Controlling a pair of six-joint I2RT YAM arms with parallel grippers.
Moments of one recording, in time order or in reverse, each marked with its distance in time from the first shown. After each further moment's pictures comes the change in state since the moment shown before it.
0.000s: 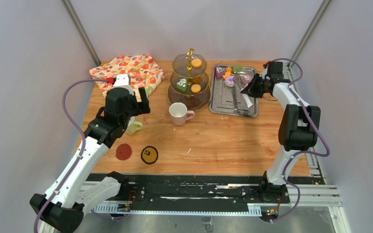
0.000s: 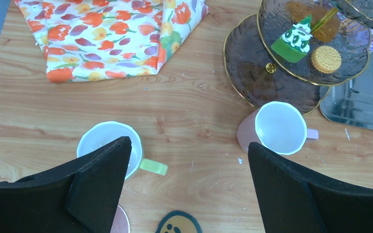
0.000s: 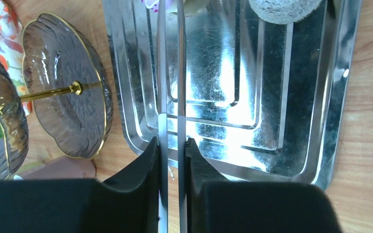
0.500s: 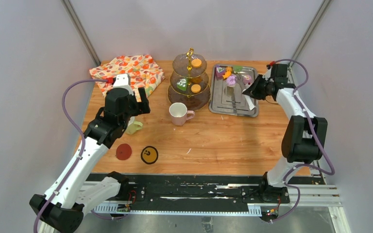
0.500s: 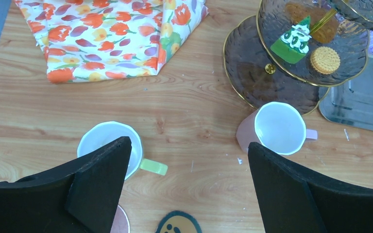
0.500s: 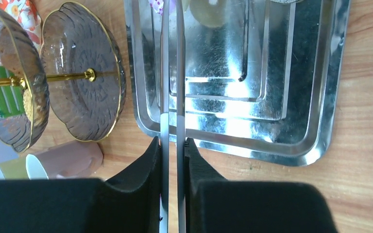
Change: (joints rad) left arm 0.000 -0.003 0.000 0.000 -0.001 0.000; right arm 0.000 -0.149 -0.105 0.011 -0.005 0.011
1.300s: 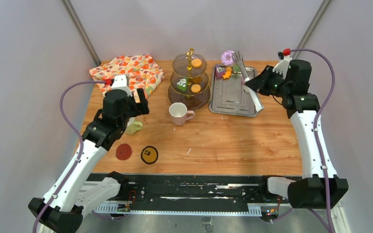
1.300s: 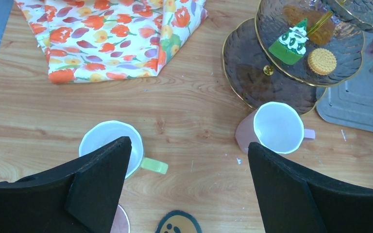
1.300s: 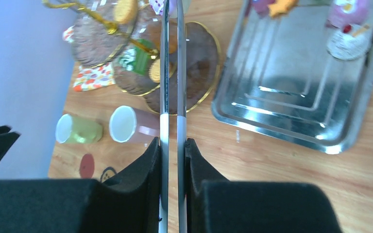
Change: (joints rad) left arm 0.000 -0.027 -0.010 -0.001 0.000 0.000; right arm 0.042 -0.514 -0.019 -0.134 -0.070 -0.050
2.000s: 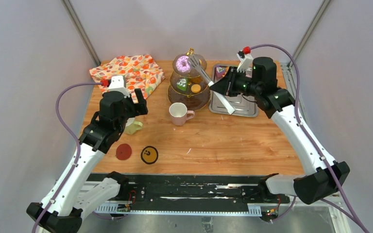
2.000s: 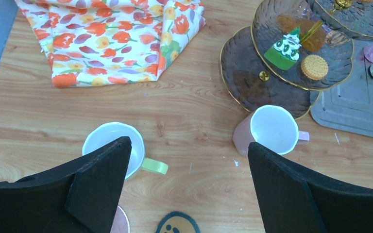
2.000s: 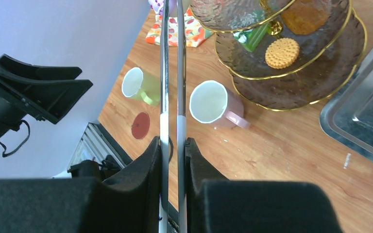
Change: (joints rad) left arm 0.000 -0.042 -0.001 -0.003 -0.002 0.000; right arm 0.403 0.072 0.090 0.072 -0.003 0.087
